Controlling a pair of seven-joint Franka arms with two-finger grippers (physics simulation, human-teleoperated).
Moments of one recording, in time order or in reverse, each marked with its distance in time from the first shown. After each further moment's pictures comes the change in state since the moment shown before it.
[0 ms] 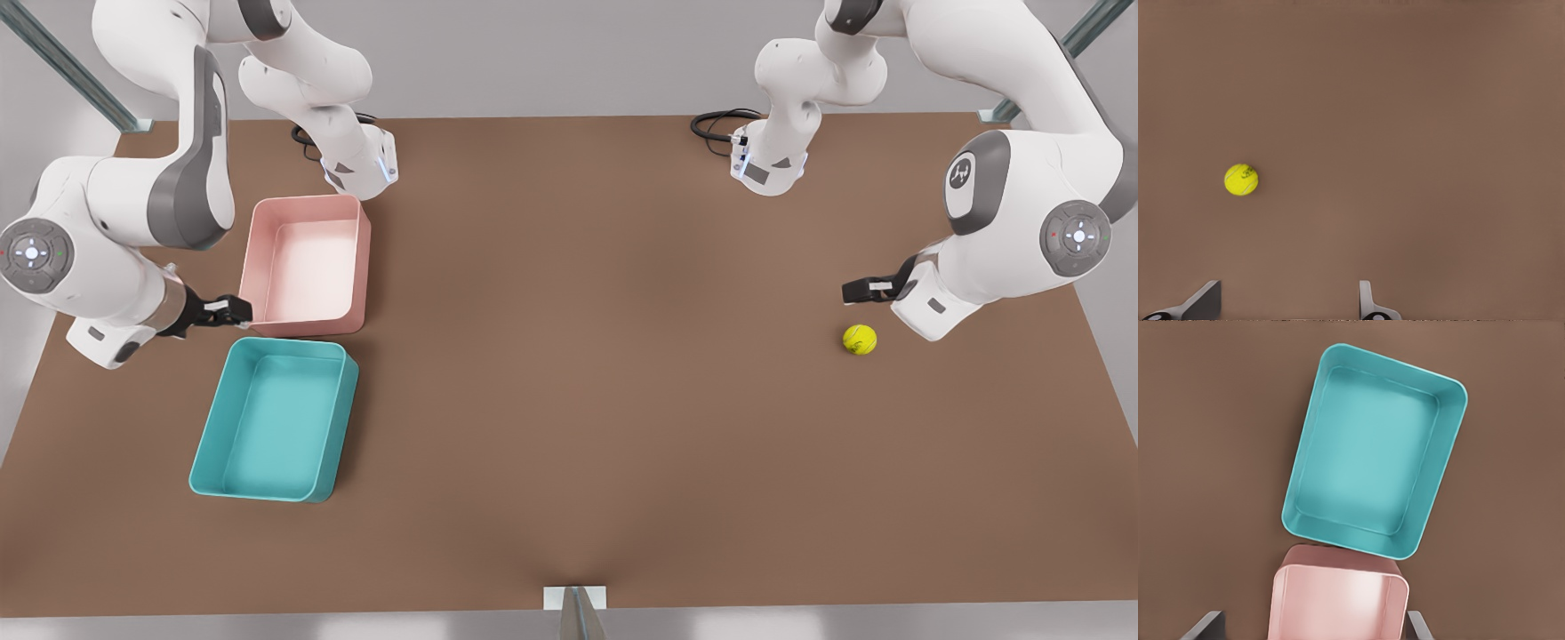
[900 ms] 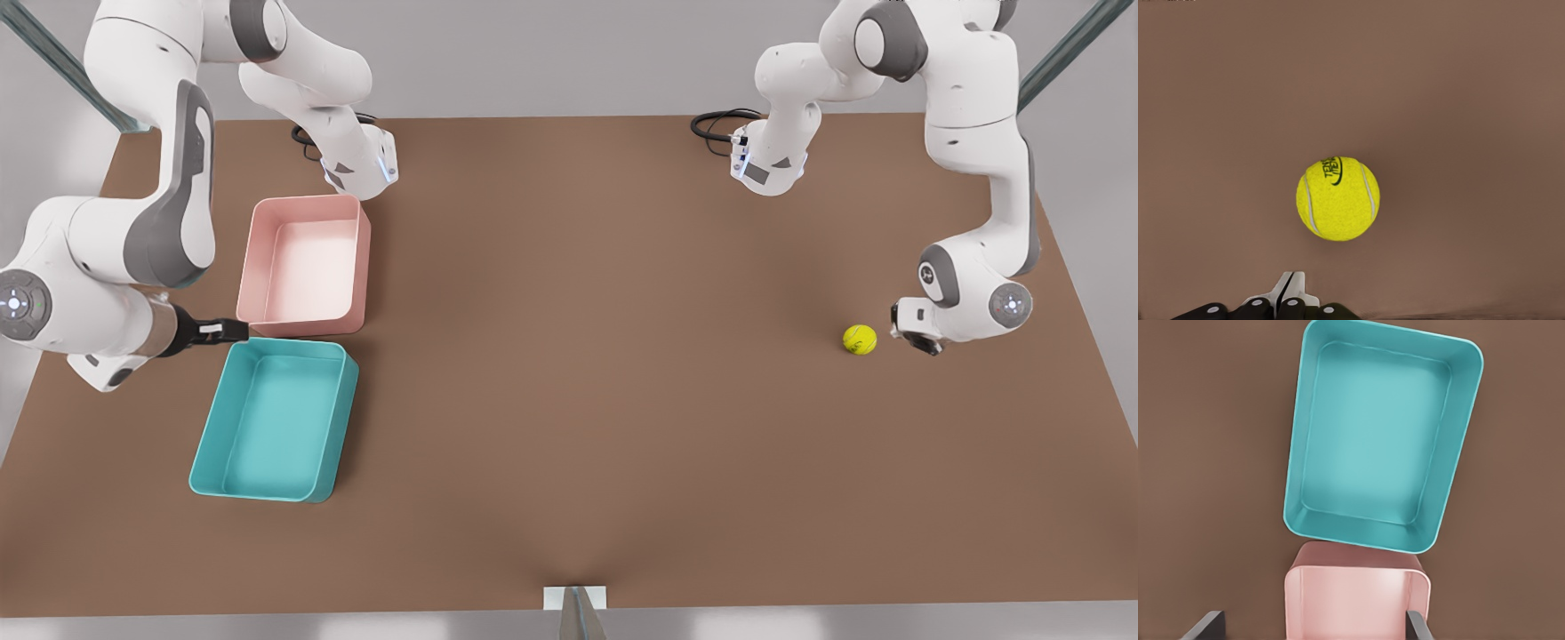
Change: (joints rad) left arm 0.215 0.120 0.164 -0.813 0.107 0.980 1.449; right arm -0.056 0.089 -0.009 0.031 0.080 -0.030 0.038
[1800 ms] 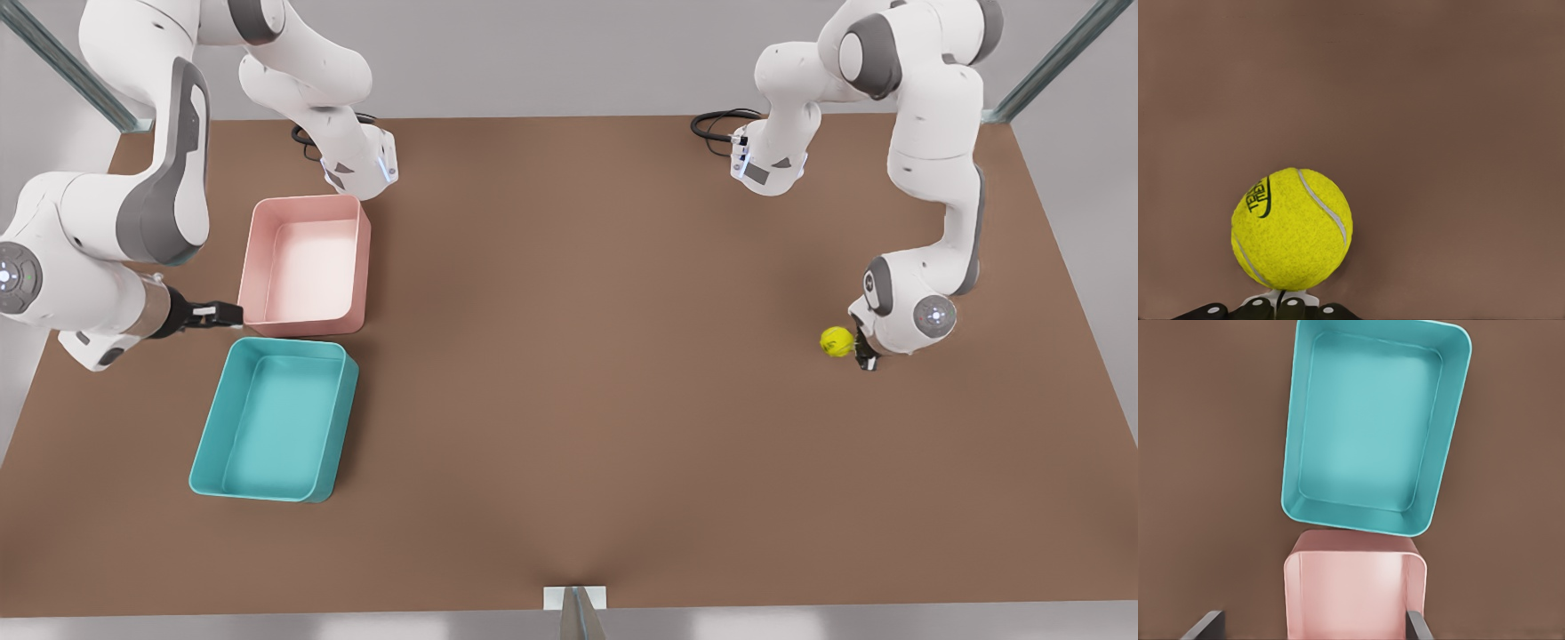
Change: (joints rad) left arm -0.069 0.073 -0.155 -0.073 0.021 0.186 0.518; right arm -0.002 -0.080 -0.001 -0.074 -0.014 -0.002 0.015
